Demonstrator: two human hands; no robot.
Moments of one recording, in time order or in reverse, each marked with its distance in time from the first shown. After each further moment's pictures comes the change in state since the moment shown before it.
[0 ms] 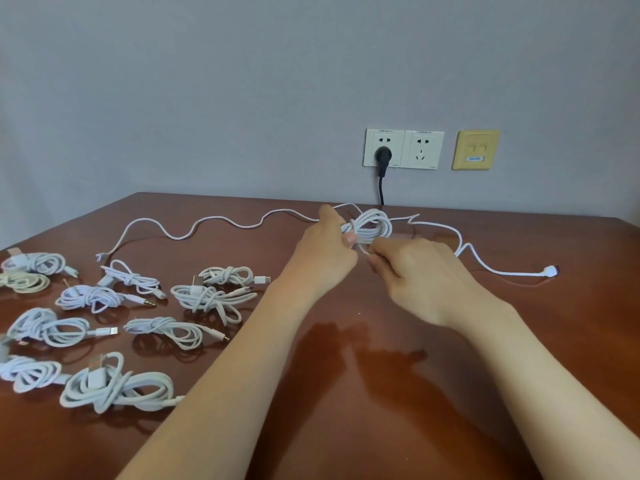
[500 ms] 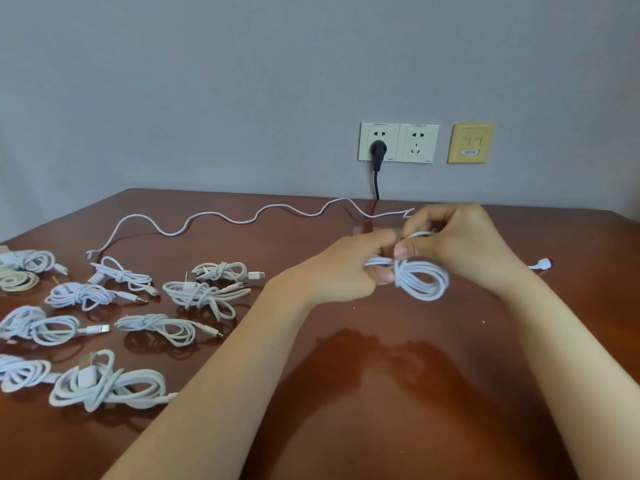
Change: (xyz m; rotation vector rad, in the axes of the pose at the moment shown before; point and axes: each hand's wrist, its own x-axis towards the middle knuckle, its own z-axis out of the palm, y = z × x) left_hand -0.008 0.006 0.009 -0.036 -0.387 0.297; right_hand 0.002 0.032 -0.020 0.741 0.092 0.324
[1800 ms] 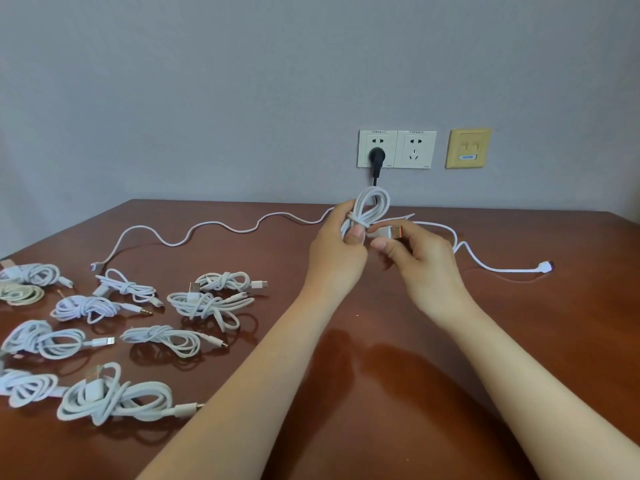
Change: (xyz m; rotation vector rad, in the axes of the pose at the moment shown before) left_hand 0.017 -0.009 0.016 -0.448 0.625 -0.140; right_hand -0.006 0.007 0.047 -0.029 0.185 -0.157
